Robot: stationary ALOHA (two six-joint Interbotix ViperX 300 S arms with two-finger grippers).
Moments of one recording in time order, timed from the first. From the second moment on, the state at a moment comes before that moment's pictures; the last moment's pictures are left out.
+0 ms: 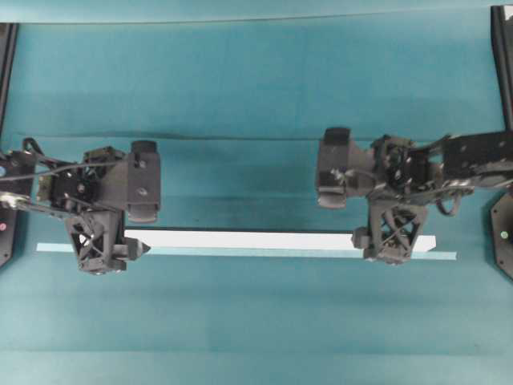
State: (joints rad) left arm -0.02 -0.31 0.79 0.02 0.59 -0.11; right arm -0.02 -0.19 0.64 0.04 0.79 0.08
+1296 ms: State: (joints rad) left arm -0.03 -0.10 0.90 0.02 0.34 -0.12; right arm 0.02 0.02 0.76 0.06 0.52 0.08
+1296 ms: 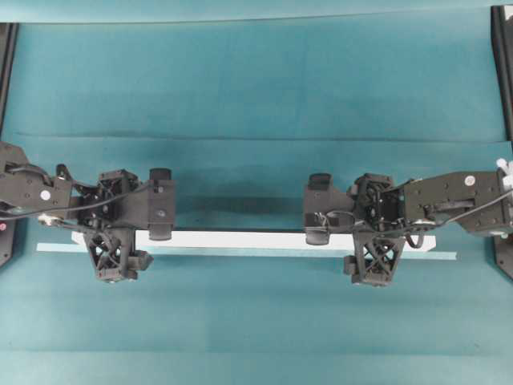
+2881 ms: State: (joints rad) left arm -0.02 -0.19 0.83 0.02 0.50 -0.13; right arm 0.00 -0.03 0.68 0.06 0.69 0.08
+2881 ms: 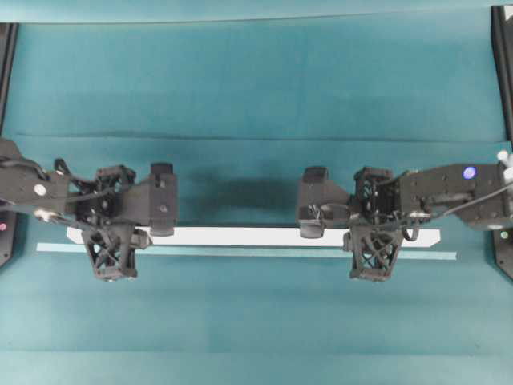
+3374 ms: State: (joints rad) left arm 0.02 -0.41 0.71 0.02 0.79 -0.13; right arm -0.04 -0.17 0.51 0.05 0.98 0.08
